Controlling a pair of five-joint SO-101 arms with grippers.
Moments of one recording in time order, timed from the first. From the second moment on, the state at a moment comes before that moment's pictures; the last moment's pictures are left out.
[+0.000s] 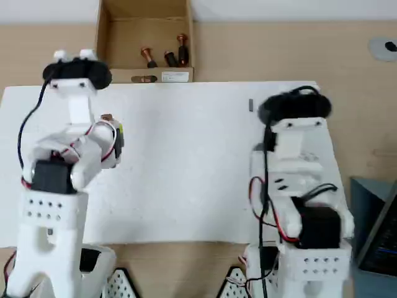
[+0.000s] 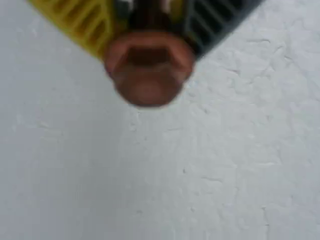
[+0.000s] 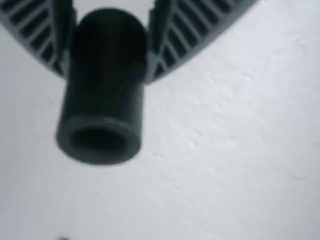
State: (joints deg) left arm 3.3 -48.2 33.4 66.8 0.0; right arm -5.9 -65.8 40.4 77.5 -10.1
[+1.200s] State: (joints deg) left arm 17.1 -103.7 69.6 39.8 29.5; right arm -42.2 -91.5 66.7 60.6 -6.4
